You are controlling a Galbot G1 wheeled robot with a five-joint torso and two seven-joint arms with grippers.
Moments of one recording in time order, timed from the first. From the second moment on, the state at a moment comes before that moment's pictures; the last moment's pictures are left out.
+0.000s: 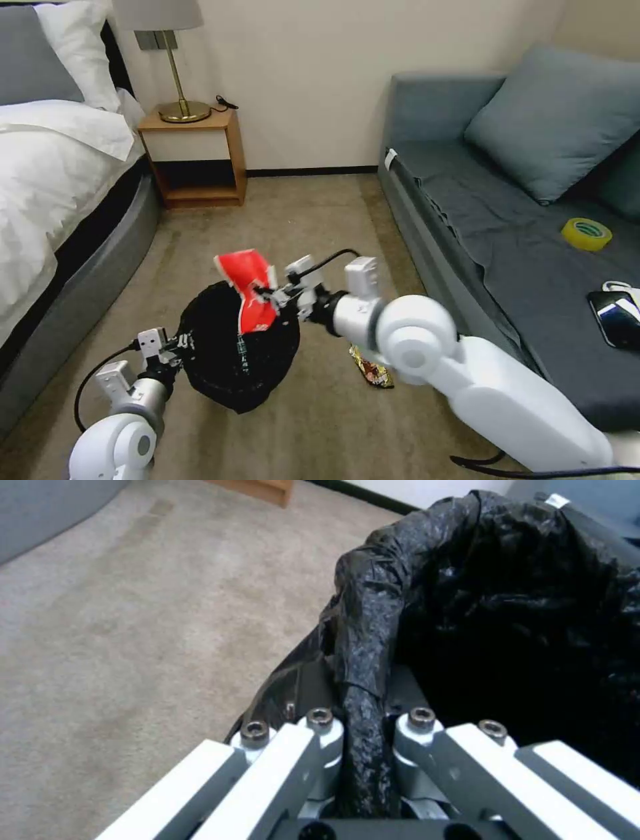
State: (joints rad) left arm 1.52 -1.37 -0.74 -2.06 -0.57 0.42 -0.02; right arm -0.54 1.04 -0.40 2.09 1.17 -0.65 0.30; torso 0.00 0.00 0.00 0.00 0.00
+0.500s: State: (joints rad) left arm 1.52 -1.28 -0.77 -2.04 -0.70 0.40 -0.01; right arm -0.45 1.17 -0.65 1.90 1.09 -0.64 0.29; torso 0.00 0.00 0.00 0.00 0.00
